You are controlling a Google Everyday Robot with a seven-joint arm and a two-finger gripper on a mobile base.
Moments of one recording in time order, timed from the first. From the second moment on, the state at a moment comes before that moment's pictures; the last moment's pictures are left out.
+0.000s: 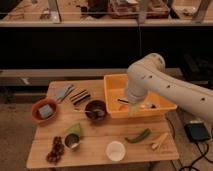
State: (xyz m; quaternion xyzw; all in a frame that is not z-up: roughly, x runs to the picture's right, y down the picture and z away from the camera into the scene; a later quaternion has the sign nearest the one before) arm 0.116 0.065 0.679 -0.25 -0.07 -0.09 0.96
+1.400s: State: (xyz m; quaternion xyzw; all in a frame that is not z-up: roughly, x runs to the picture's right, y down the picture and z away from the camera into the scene) arm -0.194 0.008 0.711 -0.24 -0.31 -0.20 0.90
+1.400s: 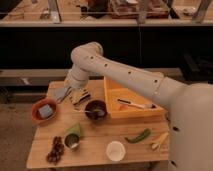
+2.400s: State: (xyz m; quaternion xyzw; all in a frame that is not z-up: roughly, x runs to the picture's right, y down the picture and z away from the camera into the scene) arm -0.246 0.010 0.712 -0.23 -0.32 -0.25 0.88
